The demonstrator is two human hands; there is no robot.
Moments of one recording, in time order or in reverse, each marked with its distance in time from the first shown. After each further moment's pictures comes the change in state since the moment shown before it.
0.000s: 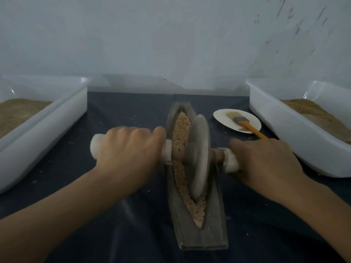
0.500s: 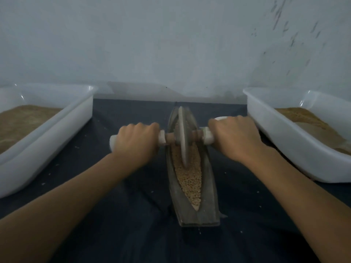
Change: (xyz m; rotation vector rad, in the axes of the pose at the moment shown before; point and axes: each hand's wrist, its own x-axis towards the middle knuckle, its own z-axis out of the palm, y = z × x) left_hand 0.038 -0.011 0.042 -0.131 -0.146 -0.201; right_hand 0.074 0.005 0.016 -0.181 0.157 0.014
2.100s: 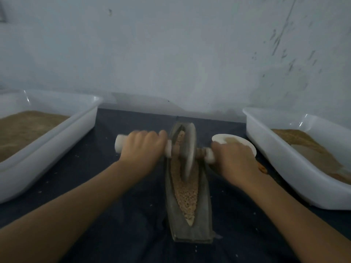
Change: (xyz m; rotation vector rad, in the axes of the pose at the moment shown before) left_hand 0.004 0.010 -0.013 0.090 0.116 0.116; right_hand -0.007 0.002 0.019 0.173 -0.061 0.085
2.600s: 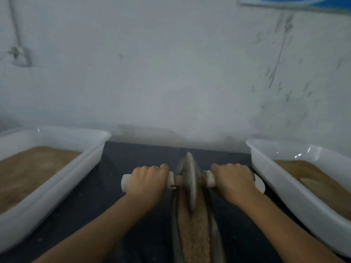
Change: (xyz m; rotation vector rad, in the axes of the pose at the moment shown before) left_hand 0.018 -0.013 0.030 -0.077 -0.106 -0.144; right_hand 0.043 0.001 0.005 -0.148 -0.010 -0.006
